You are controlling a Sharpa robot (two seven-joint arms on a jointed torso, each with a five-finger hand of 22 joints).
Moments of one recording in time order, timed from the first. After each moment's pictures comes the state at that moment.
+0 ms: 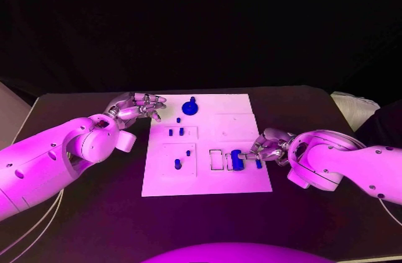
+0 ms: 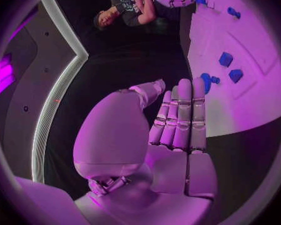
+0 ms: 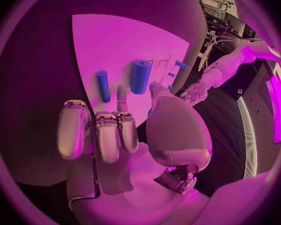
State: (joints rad) left arm 0.91 -0.85 0.36 1.40 -0.37 -0.09 0.14; left_hand 1.40 -0.18 0.61 0.05 0.05 0.89 0.22 0.16 0.28 0.91 0.15 0.45 0.16 0.98 0.07 1.01 0.37 0.17 0.85 0.16 0.87 0.57; right arm 1.20 -1.01 -0.16 1.80 -1.05 -0.28 -0.55; right_hand 1.05 -0.15 0.02 0.29 0.38 0.98 0.07 0.38 0.65 1.47 0.00 1.54 1.31 1.46 -0.07 1.56 1.31 0.08 1.47 0.03 1.29 1.31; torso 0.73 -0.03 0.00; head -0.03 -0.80
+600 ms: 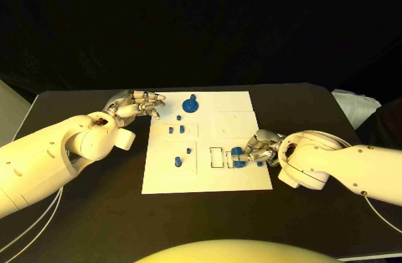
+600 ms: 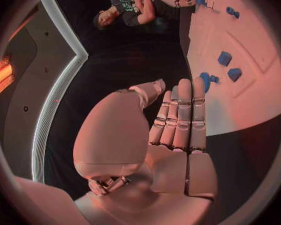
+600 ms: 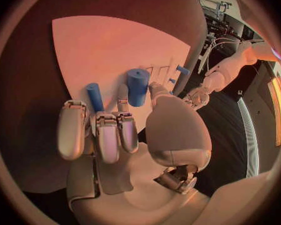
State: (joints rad) left arm 0.91 -0.85 0.36 1.40 -0.37 -0.09 0.14; left_hand 1.40 -0.18 0.61 0.05 0.05 0.89 0.22 0.16 0.28 0.91 0.15 0.45 0.16 0.98 0.07 1.01 0.37 0.17 0.85 0.16 0.87 0.57; right arm 1.18 -0.95 -0.16 1.76 -1.05 -0.27 -0.56; right_hand 1.05 -0.15 0.01 0.29 0.37 0.99 0.07 0.39 0.65 1.47 0.00 1.54 1.31 1.46 -0.07 1.56 1.31 0.08 1.47 0.03 1.29 1.31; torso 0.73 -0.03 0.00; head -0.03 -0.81
